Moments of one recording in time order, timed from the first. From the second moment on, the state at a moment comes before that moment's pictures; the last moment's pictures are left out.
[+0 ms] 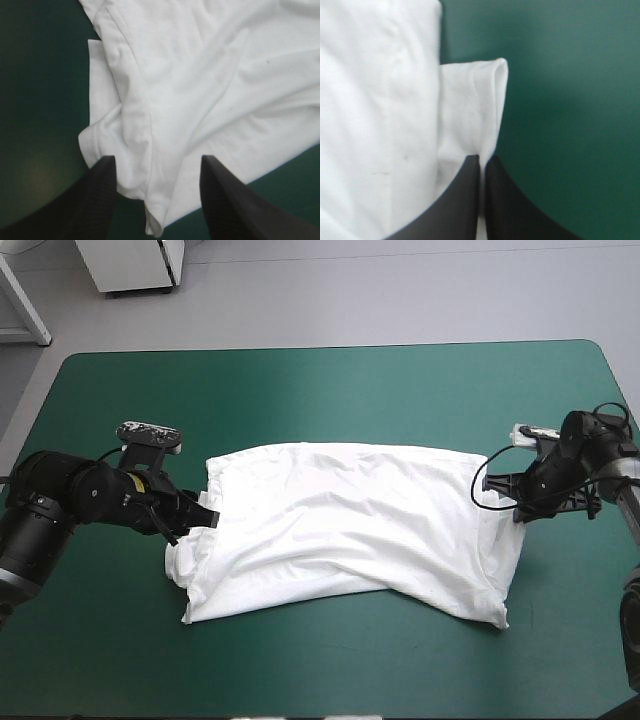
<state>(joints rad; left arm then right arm) -0.31 1.20 -1.22 -0.05 1.18 -0.01 -0.06 1.64 -1.25 0.13 1.09 0.04</state>
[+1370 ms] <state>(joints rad) -0.31 1.20 -1.22 -0.05 1.18 -0.03 0.18 1.73 -1.39 0.39 1.19 -0.10</state>
